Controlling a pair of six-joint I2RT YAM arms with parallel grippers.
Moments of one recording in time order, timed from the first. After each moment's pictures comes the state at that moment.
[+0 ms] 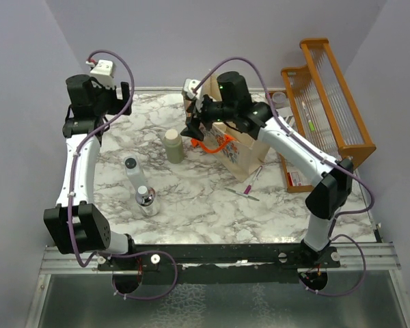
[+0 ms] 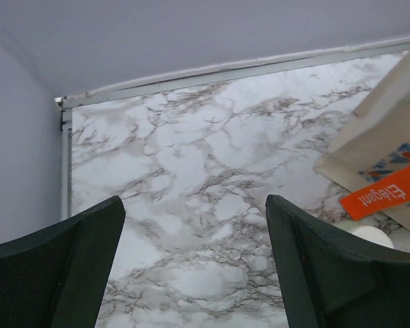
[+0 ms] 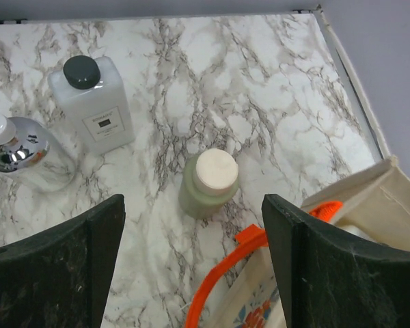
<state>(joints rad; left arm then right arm) 0.10 1.41 1.39 -0.31 0.30 0.12 0.69 1.81 1.84 -0.41 -0.57 -0.41</state>
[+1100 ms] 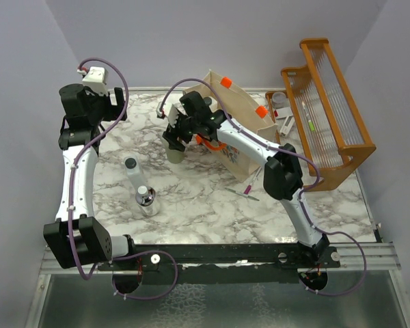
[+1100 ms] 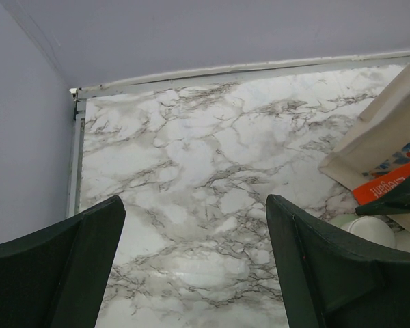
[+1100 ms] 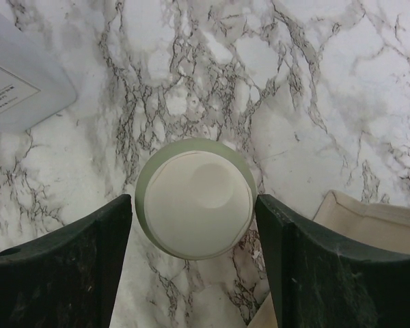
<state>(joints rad) 0.18 1.31 1.29 -0.27 0.29 0.08 0.78 2.31 2.16 -0.52 -0.38 -0.42</state>
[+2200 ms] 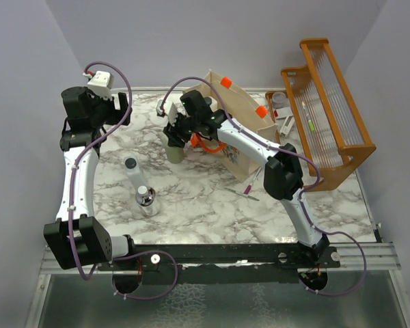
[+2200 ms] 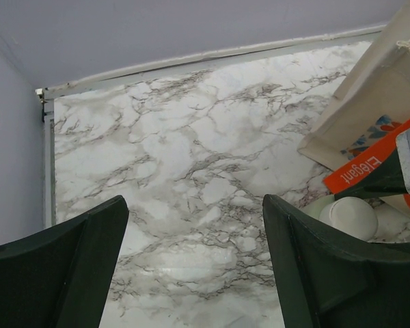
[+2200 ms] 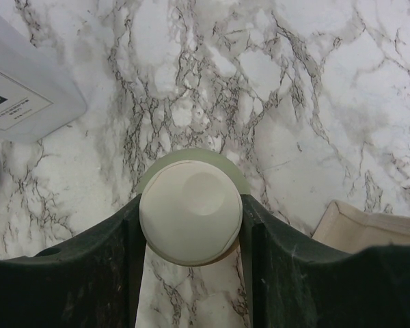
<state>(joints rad) 0.18 1.30 1.26 -0.28 0.38 0.11 0.78 2.31 2.16 -0.49 -0.41 -0.39</state>
